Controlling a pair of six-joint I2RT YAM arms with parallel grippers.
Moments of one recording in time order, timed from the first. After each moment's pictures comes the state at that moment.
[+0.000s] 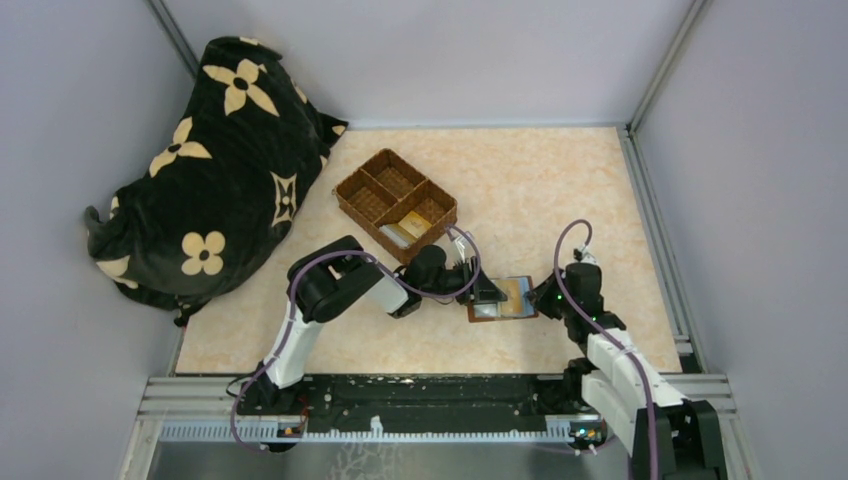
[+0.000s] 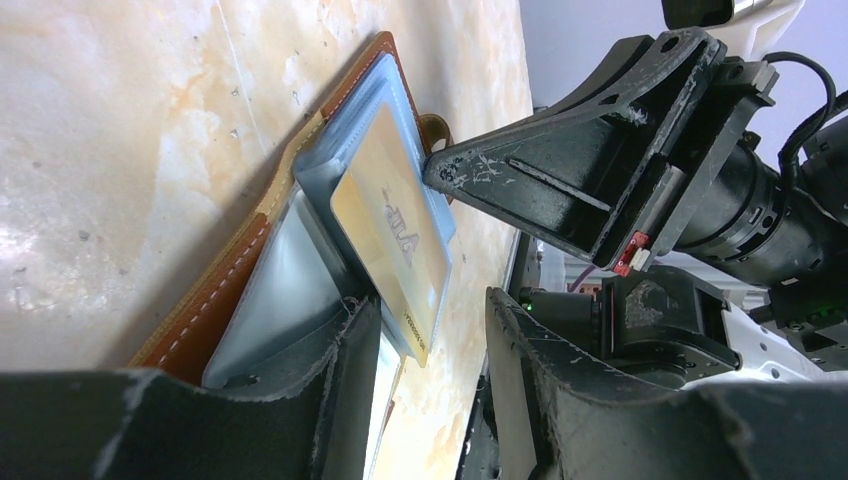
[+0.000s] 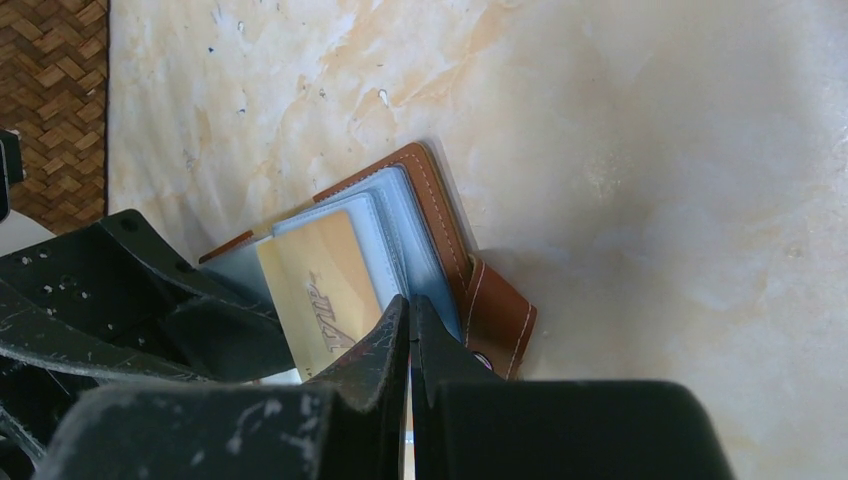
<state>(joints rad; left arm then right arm) -0.94 2.18 0.91 1.03 0.46 -1.11 0.12 0.83 0.18 -0.08 -0.17 0.72</state>
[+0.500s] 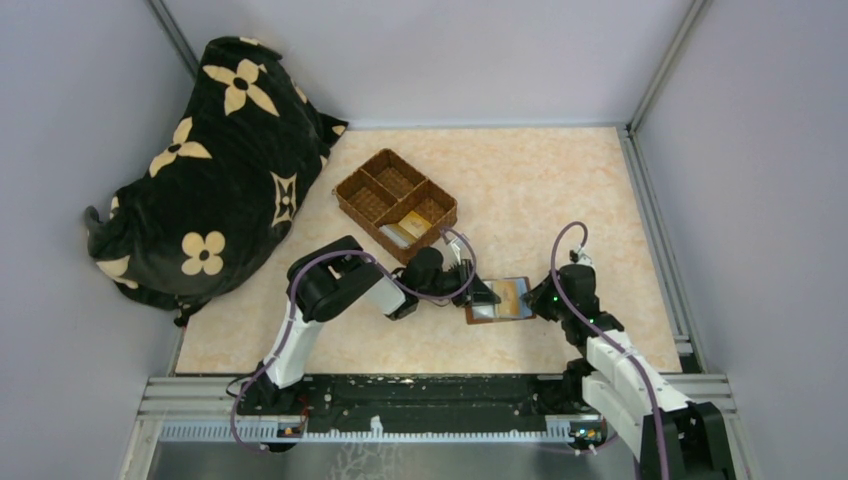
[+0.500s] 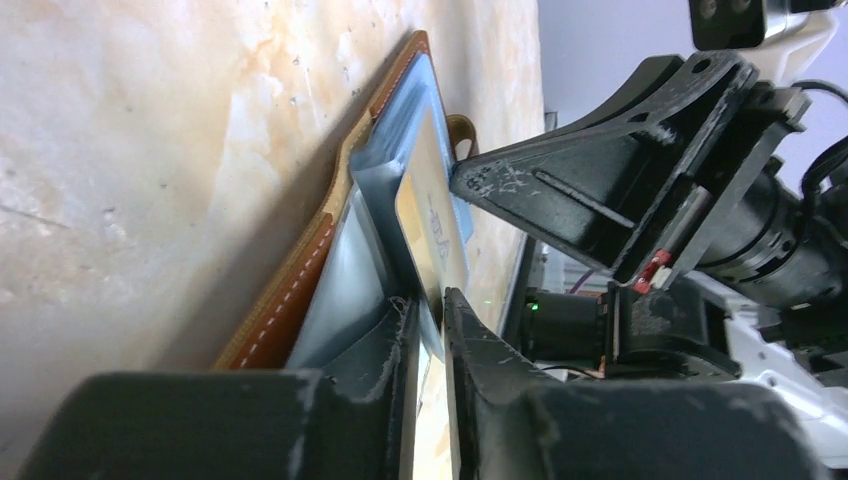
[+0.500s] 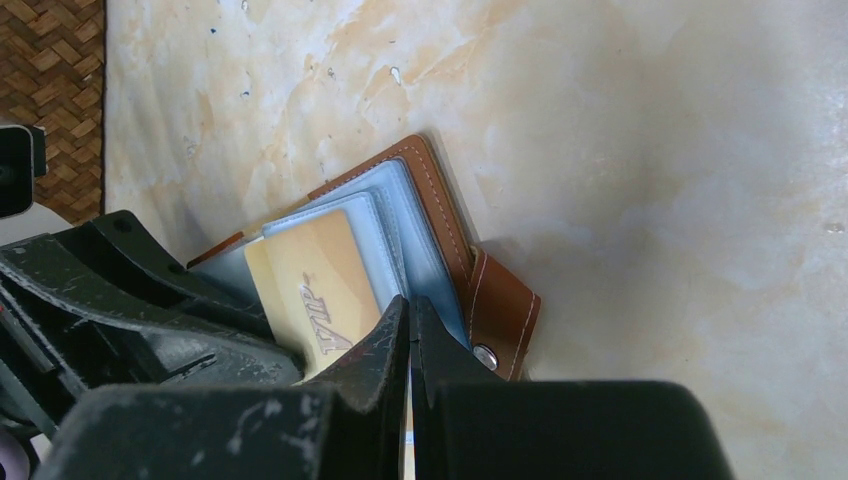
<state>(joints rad) -0.93 2.18 0.88 1.04 0.46 -1.16 0.20 0.80 0.18 -0.10 -0.11 0.76</state>
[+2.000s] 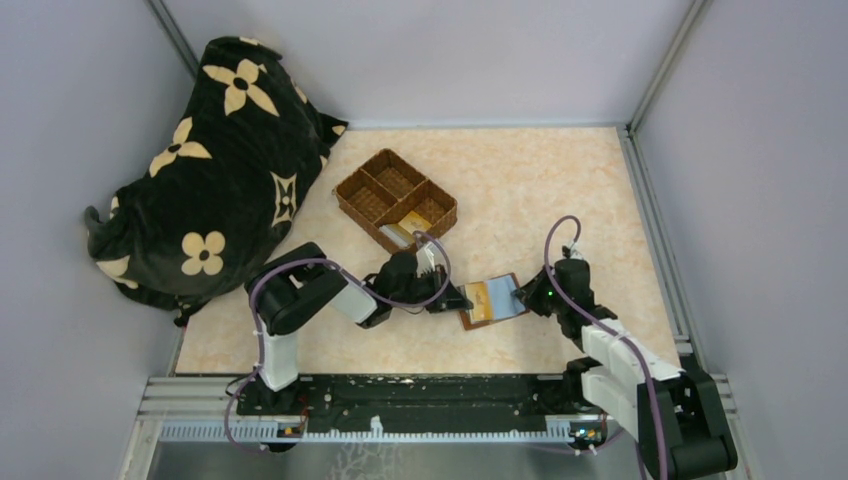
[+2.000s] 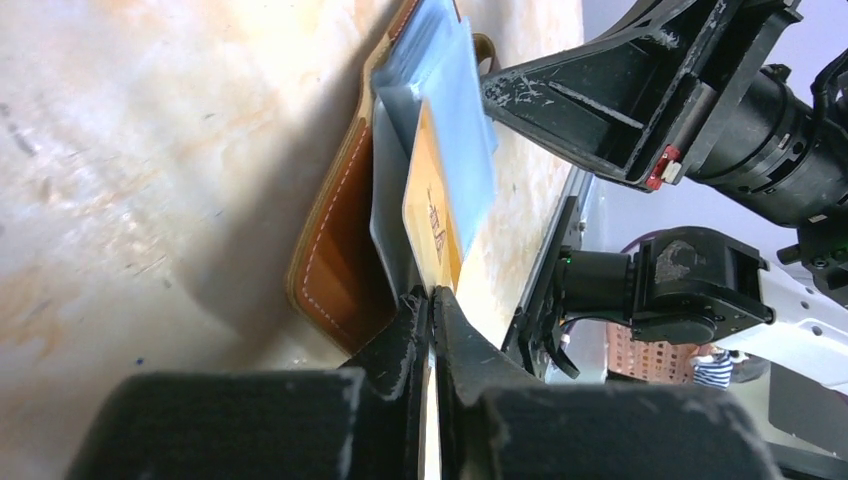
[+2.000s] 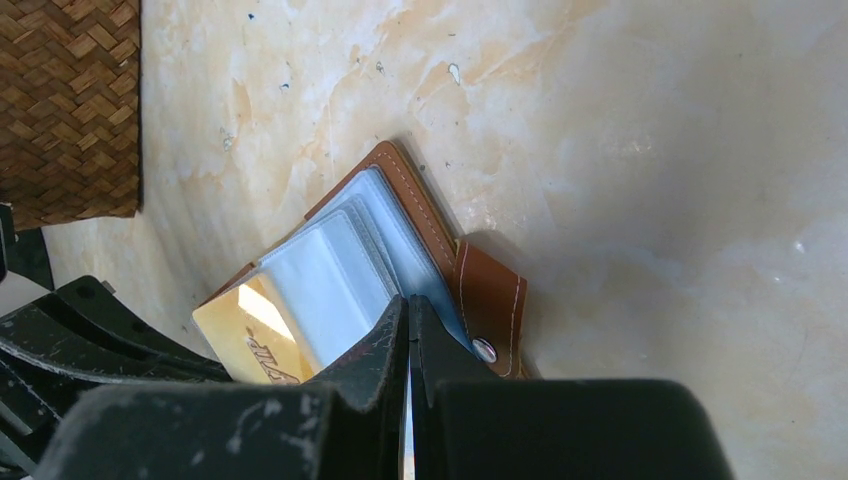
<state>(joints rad) -0.89 1.95 0.63 0.97 0.42 -1.05 0.21 0.95 0.19 0.02 -0.17 0.80</state>
